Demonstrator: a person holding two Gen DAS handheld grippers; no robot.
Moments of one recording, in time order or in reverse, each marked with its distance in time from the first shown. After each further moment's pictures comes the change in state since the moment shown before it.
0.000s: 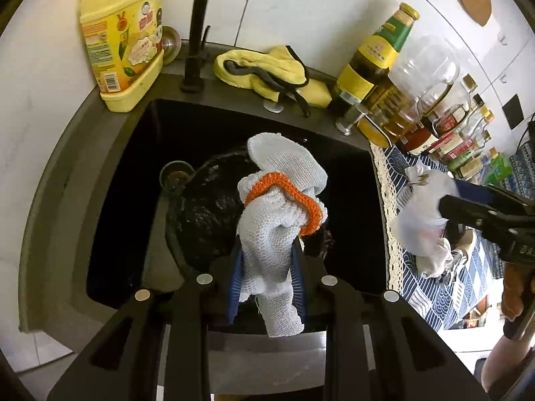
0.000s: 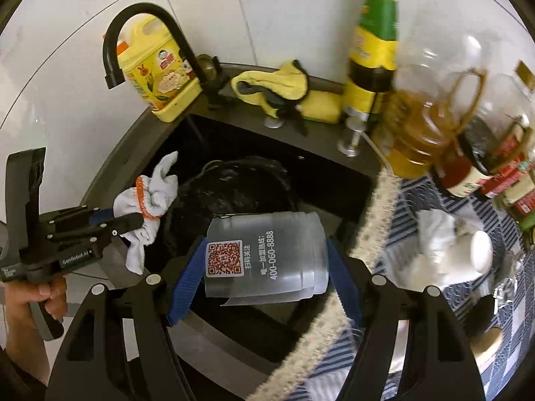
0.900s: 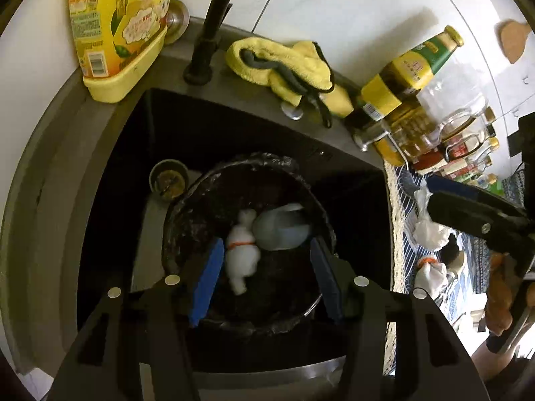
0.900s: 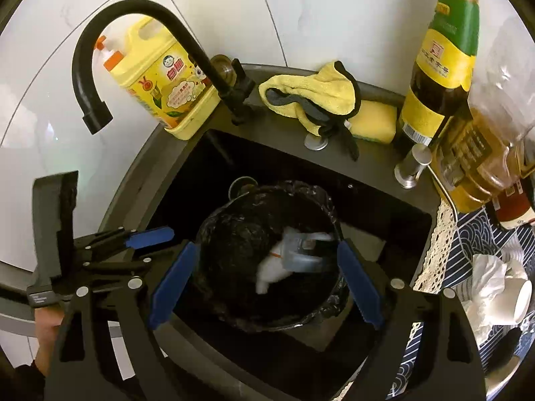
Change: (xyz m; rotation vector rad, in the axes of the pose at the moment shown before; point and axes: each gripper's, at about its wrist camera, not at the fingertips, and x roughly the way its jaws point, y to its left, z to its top) left arm 0.044 0.035 0.041 -0.079 0.075 -0.084; right arm 0.056 0.024 0.062 0.046 0.045 0.112
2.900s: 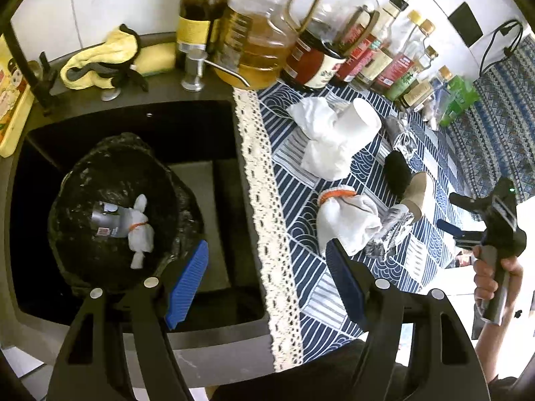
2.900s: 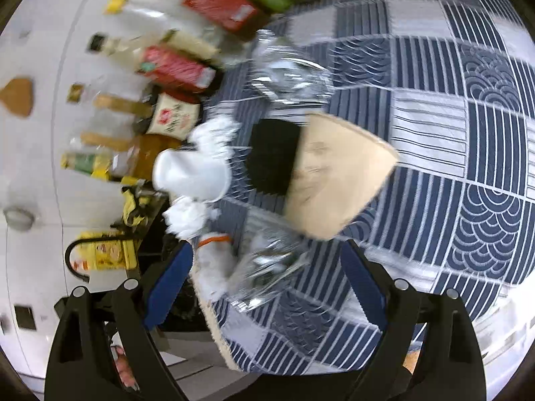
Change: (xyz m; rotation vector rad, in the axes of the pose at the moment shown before) left arm 0.038 -0.236 -0.068 0.292 0.129 0.004; right arm -0.173 -0.347 -0.315 1.008 -0.235 0.130
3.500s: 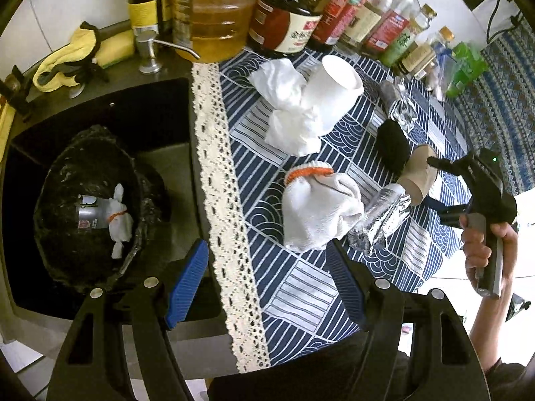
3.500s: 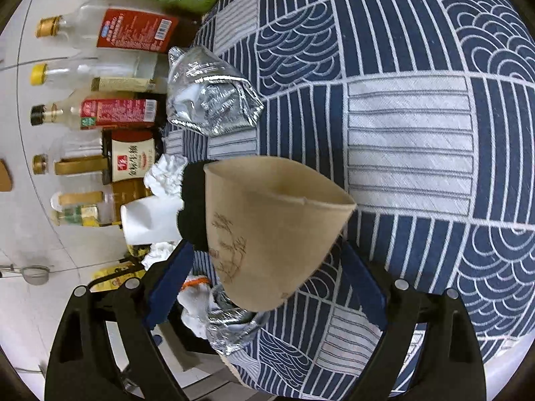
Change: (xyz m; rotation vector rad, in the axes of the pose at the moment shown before) left arm 0.040 -0.059 0.002 0.041 0.107 0.055; right arm 0.028 -0.065 0.044 0.189 0.051 0.066
